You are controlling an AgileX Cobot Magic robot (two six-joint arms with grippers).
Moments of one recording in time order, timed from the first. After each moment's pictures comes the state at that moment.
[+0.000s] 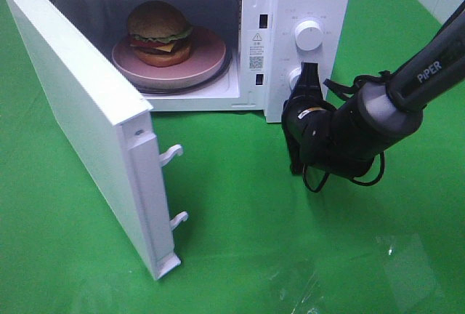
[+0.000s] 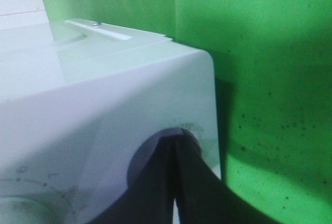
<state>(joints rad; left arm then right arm) -0.02 0.00 -0.51 -0.14 1.04 0.09 0.56 2.20 -0.96 0.74 -0.83 1.30</state>
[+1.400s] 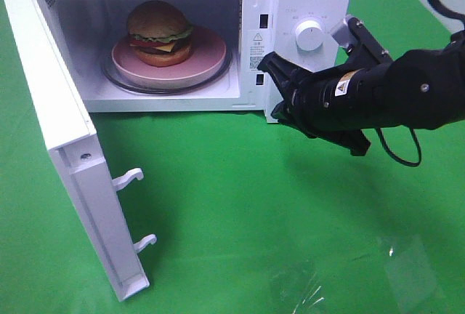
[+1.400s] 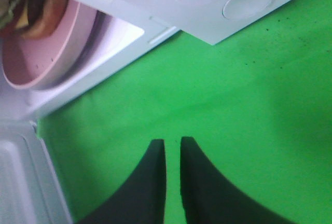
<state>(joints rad) -0.02 0.00 -0.51 -0.14 1.04 0.09 0.54 1.68 -0.76 0.15 -0.18 0.80</state>
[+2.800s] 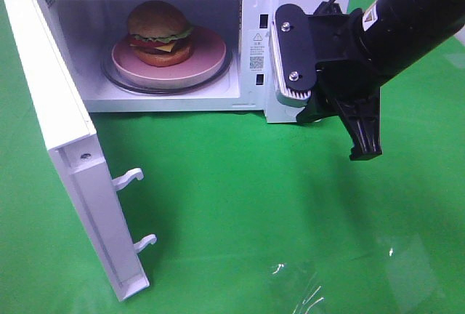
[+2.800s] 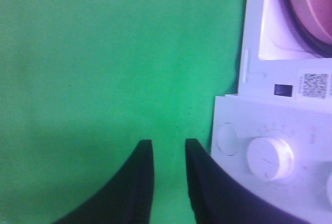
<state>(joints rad) -0.02 0.00 -0.51 -0.14 1.04 0.09 0.54 1.53 -1.01 0.02 0.54 -1.23</state>
